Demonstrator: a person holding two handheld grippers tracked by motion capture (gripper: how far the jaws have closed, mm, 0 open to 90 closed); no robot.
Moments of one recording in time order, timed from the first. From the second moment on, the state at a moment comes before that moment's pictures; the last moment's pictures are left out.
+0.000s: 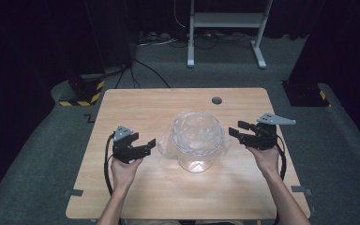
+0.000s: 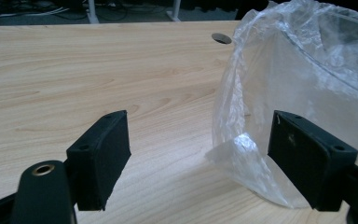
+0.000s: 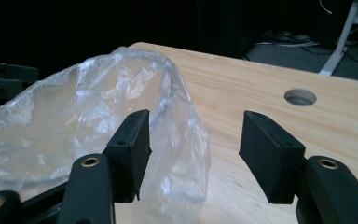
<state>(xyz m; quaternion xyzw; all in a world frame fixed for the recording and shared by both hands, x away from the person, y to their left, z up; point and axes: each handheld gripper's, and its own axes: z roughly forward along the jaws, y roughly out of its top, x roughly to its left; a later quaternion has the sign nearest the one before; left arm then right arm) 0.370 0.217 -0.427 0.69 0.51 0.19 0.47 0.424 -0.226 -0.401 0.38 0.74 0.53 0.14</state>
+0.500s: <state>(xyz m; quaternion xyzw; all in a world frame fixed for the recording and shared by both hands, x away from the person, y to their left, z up) 0.348 0.219 -0.440 0.70 0.50 0.22 0.45 0.402 -0.256 -0.422 0.41 0.73 0.53 0.15</state>
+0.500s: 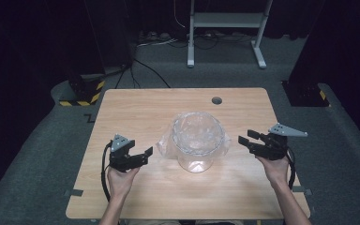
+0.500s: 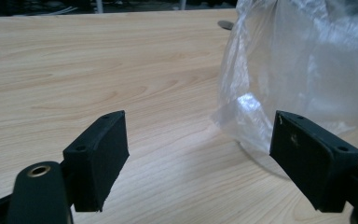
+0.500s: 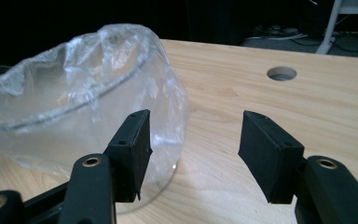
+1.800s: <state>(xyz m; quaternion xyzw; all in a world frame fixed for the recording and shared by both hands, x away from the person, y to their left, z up) 0.371 0.198 -0.506 0.73 0.54 0.20 0.37 0.406 -0.248 -0.487 0.43 0.77 0.45 0.16</state>
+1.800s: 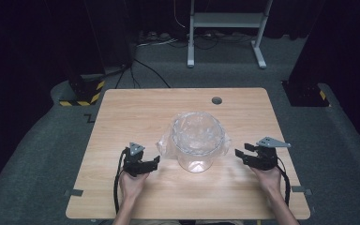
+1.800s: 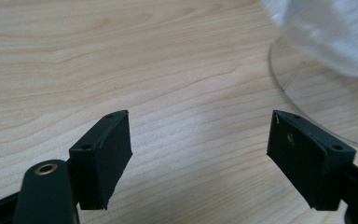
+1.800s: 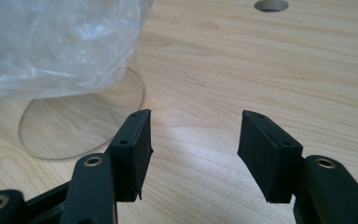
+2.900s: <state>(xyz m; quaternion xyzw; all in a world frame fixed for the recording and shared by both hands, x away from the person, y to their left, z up) 0.386 0.193 -0.527 0.73 0.55 0.24 0.33 0.425 -0.250 -0.523 0.47 0.78 0.37 0.19</state>
